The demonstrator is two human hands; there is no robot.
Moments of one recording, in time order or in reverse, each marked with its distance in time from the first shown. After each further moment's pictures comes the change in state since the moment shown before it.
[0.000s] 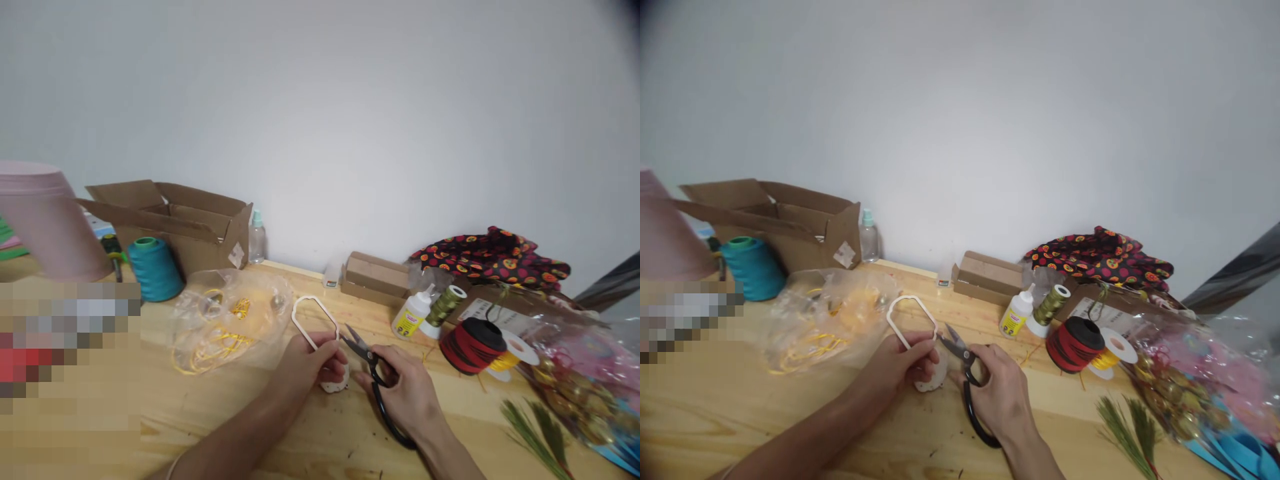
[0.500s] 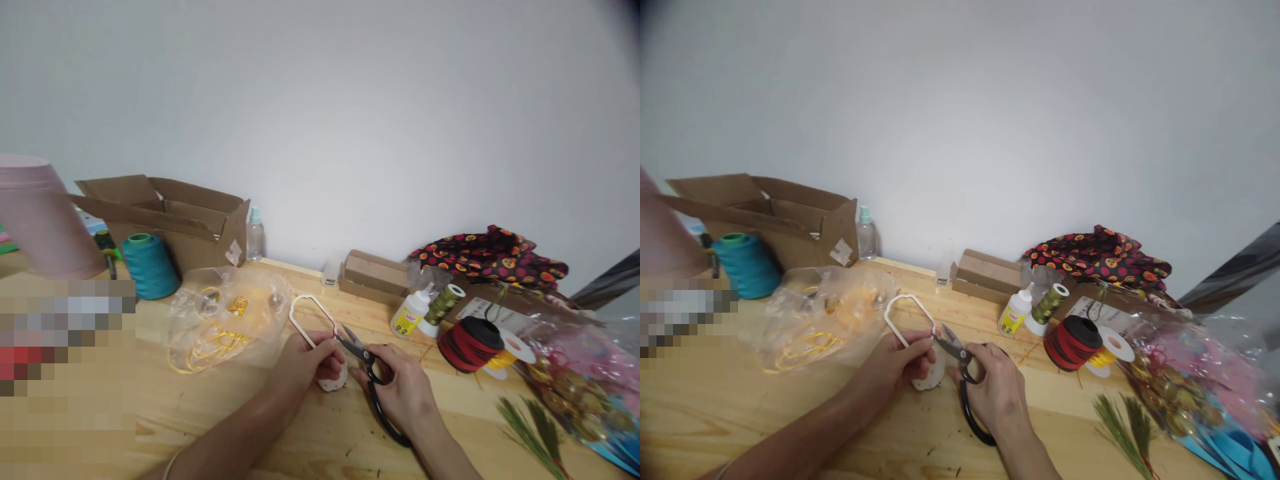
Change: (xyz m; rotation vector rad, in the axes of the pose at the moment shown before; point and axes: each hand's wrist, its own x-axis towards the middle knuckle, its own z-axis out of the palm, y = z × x) left_hand -0.002 0.003 0.002 0.003 0.021 -0.018; right_hand 0.001 -0.002 0.003 -0.066 -0.049 0.067
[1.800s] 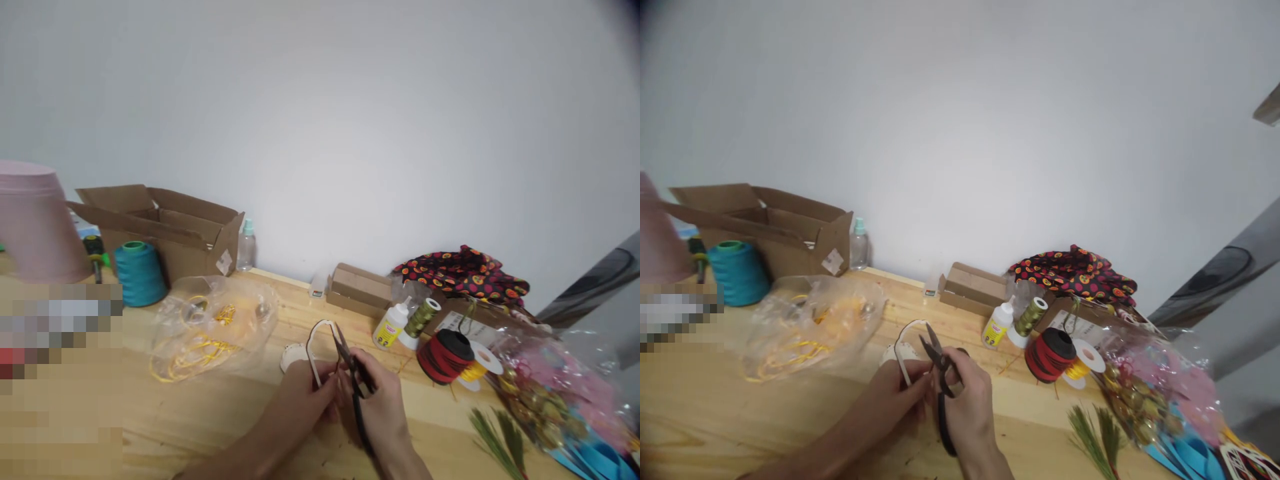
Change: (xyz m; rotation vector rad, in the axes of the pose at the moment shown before) left_hand -0.018 -0.008 0.019 0.513 -0.189 0.228; right_hand -0.004 -0.019 0.004 0.480 0.202 -0.100
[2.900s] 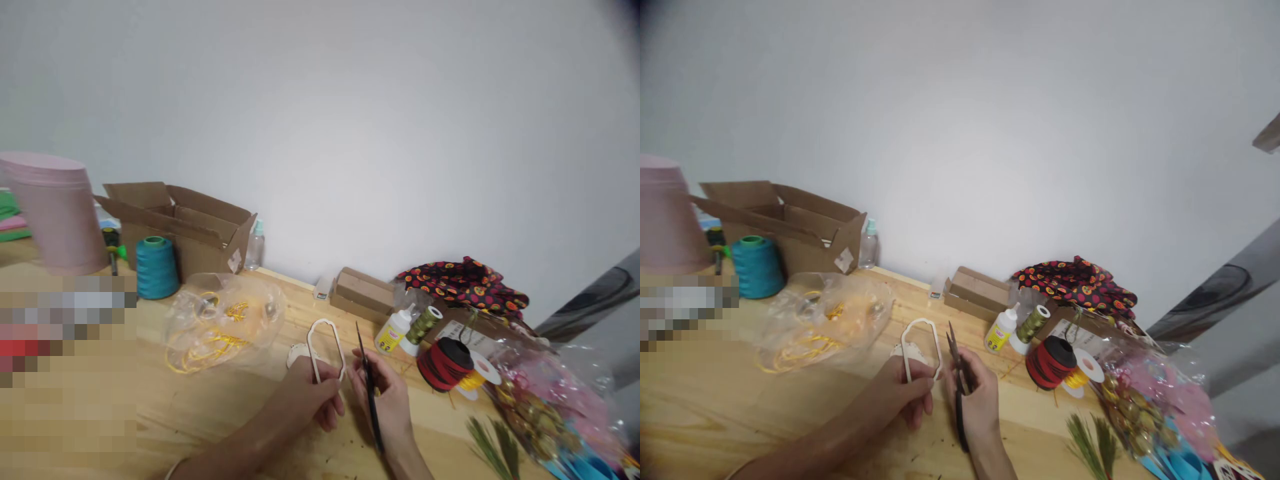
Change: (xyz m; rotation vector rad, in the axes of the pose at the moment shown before) left_hand 0.001 -0.002 -0.004 -0.260 -0.017 -0.201; right_hand 0.003 0.002 0.000 0.215 0.046 0.109
